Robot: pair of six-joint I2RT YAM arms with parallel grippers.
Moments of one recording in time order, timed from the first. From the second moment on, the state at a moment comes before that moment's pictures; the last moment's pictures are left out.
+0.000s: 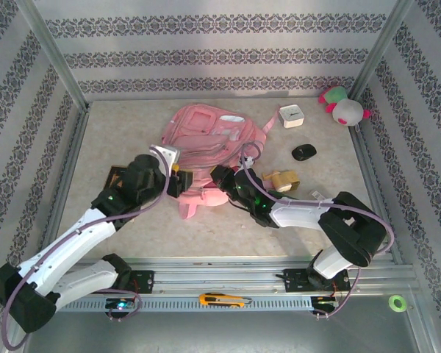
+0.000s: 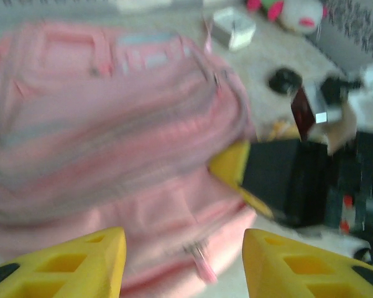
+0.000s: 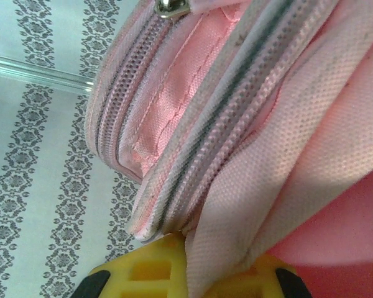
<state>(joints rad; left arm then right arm) -0.62 0.98 0.84 -0.40 -0.02 -0.29 0.83 1.56 0.66 0.65 0.12 1.31</state>
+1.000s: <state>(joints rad) -0.78 1.33 0.79 -0.30 -0.26 -0.56 0.84 1.59 0.69 0.69 0.12 1.30</state>
